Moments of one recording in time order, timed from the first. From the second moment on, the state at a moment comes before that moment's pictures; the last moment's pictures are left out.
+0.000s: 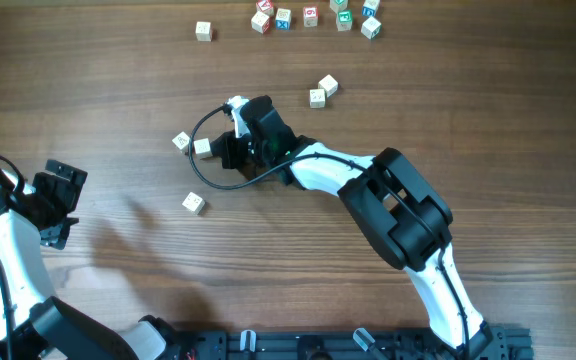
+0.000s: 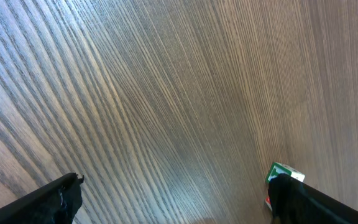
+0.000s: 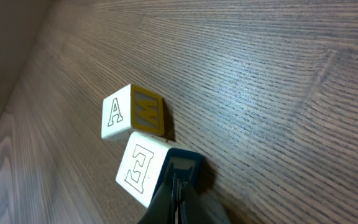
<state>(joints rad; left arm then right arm) 0.72 1.42 0.95 -0.73 0.27 -0.53 0.73 2.32 1.43 0.25 -0.40 0.54</state>
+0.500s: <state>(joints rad) 0.72 1.42 0.95 -0.73 0.27 -0.53 0.73 2.34 1.43 0.29 -0.40 0.54</state>
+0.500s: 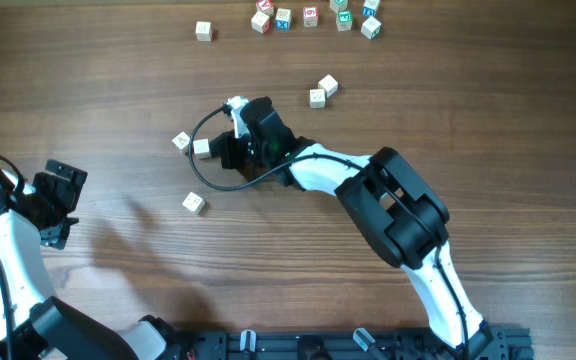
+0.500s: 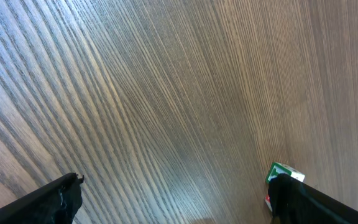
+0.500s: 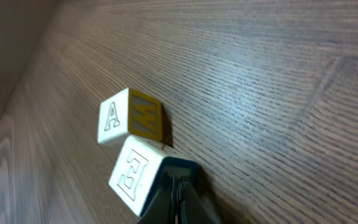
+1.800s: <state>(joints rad) 0.72 1.42 0.95 -0.73 0.27 -0.53 0.62 2.34 1.75 -0.01 -0.41 0.46</state>
